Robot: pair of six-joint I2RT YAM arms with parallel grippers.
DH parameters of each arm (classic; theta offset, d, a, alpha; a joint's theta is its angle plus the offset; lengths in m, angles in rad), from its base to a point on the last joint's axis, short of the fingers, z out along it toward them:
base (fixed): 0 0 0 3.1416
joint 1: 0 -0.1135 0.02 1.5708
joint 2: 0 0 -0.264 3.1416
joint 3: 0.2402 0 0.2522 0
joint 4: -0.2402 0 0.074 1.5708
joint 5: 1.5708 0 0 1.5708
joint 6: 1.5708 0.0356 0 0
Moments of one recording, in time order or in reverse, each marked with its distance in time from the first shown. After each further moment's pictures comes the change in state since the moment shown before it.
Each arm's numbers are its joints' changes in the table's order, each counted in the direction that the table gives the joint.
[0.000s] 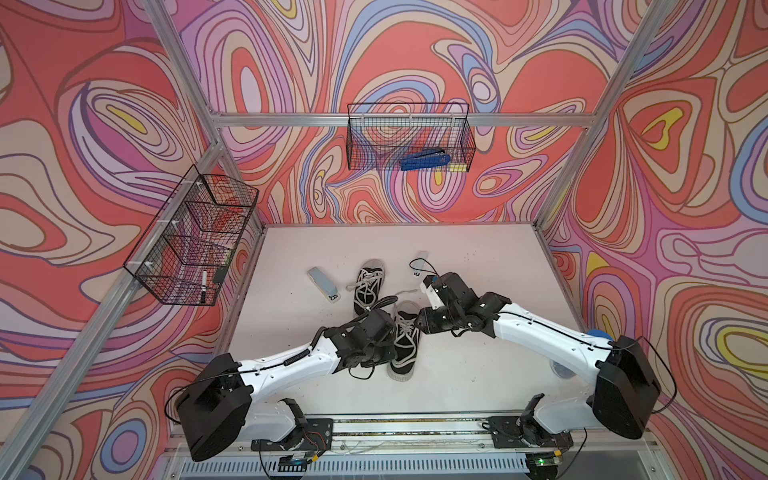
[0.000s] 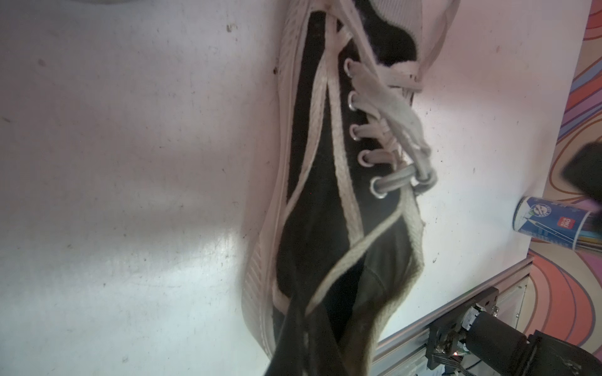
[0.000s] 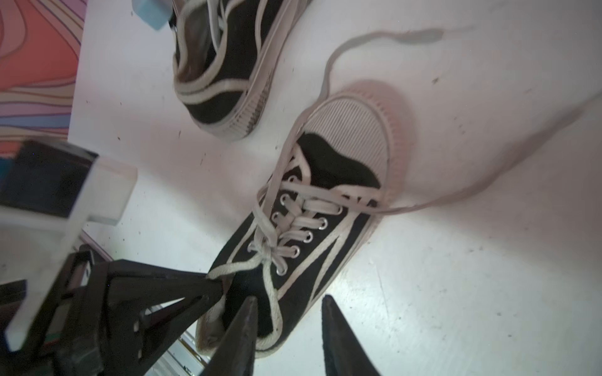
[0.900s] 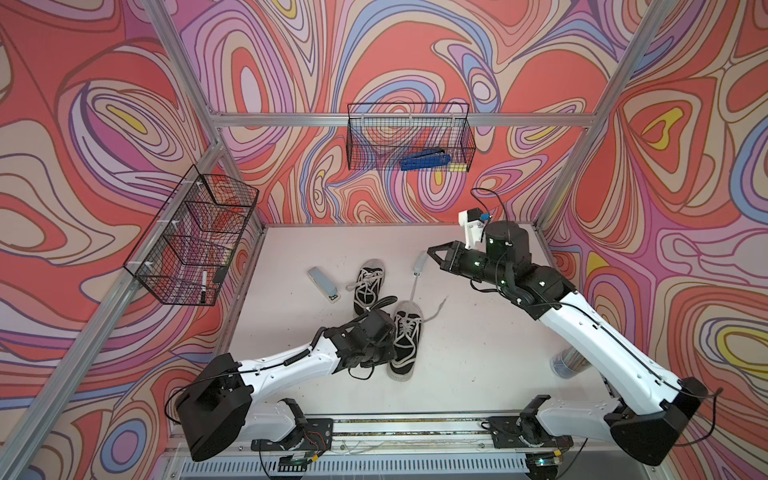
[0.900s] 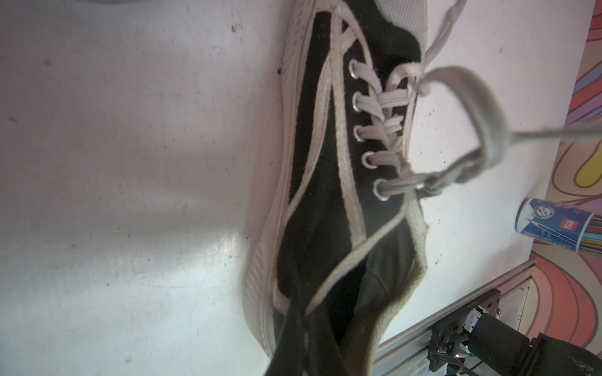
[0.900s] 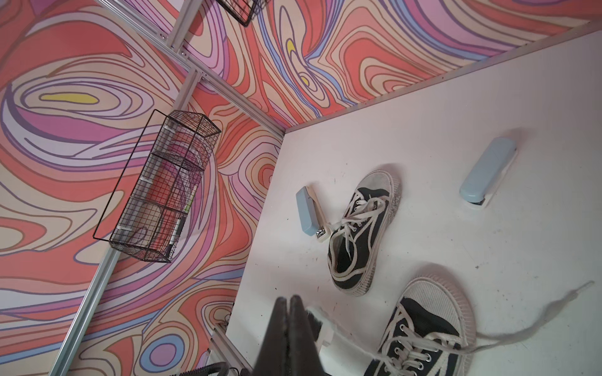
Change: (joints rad) left arm -0.003 0.000 -0.005 0.000 -0.003 0.000; right arm 0.164 -0.135 0.361 0.103 -0.019 0.232
